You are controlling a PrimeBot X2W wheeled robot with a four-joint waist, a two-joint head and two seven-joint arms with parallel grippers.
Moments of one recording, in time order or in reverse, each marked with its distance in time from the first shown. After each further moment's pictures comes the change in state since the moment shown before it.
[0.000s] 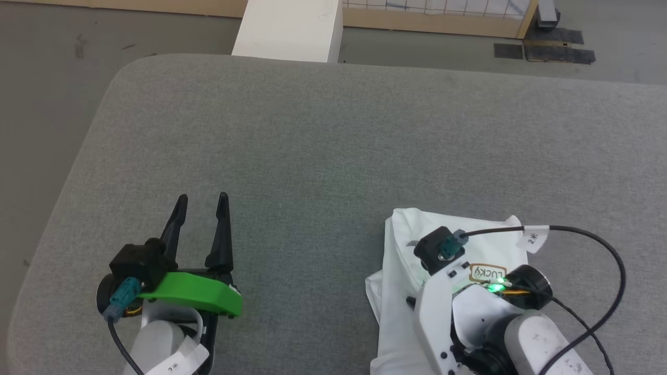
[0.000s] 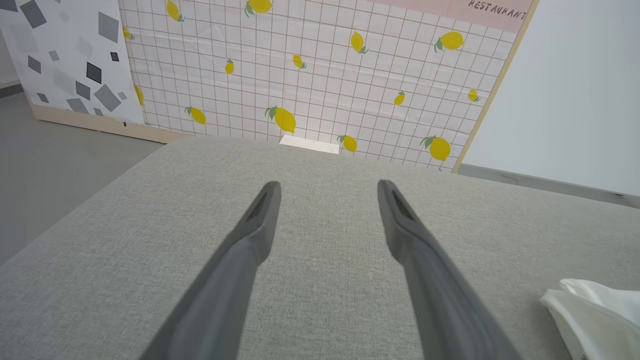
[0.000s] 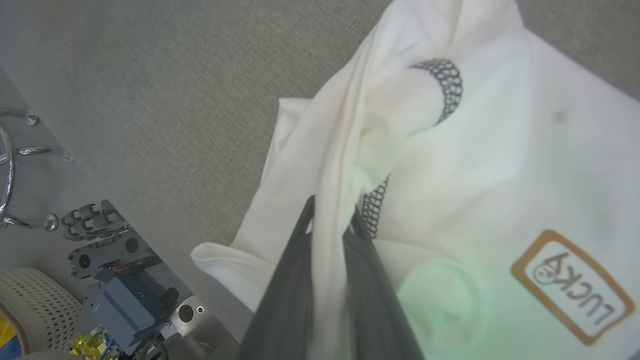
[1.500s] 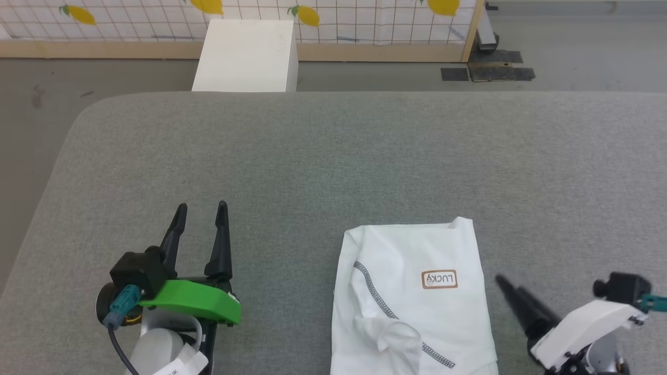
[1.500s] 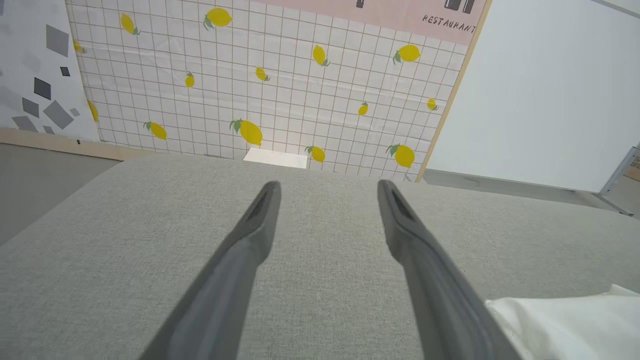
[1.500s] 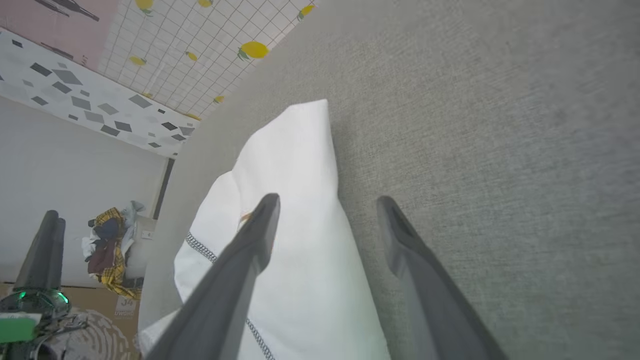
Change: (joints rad) left arm 0.022 0.001 0.004 0.002 0.000 0.000 0.000; right arm 0.214 0.046 -0.494 0.124 0.566 0.000 -0.531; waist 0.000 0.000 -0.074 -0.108
